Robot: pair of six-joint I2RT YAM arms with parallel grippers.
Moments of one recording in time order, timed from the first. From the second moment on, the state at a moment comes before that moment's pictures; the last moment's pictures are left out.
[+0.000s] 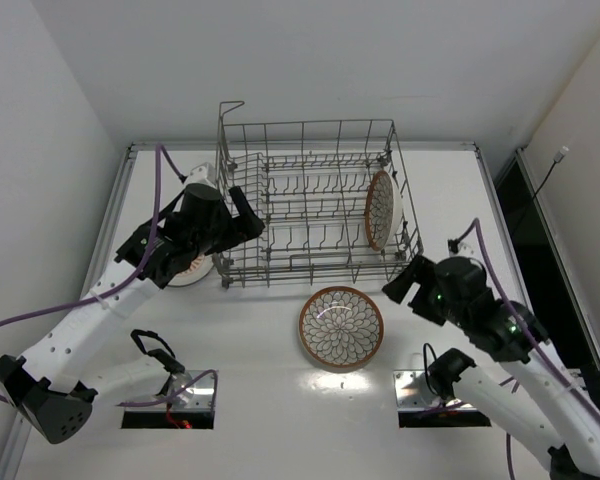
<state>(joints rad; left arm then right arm) -0.58 1.07 1.19 -0.72 -0.21 -0.81 0.58 0.61 0.83 -0.94 0.20 0.90</state>
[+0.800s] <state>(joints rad) -0.63 1.03 1.13 -0.72 -0.24 -0.82 0.58 0.52 0.08 -0.51 -0.17 1.38</state>
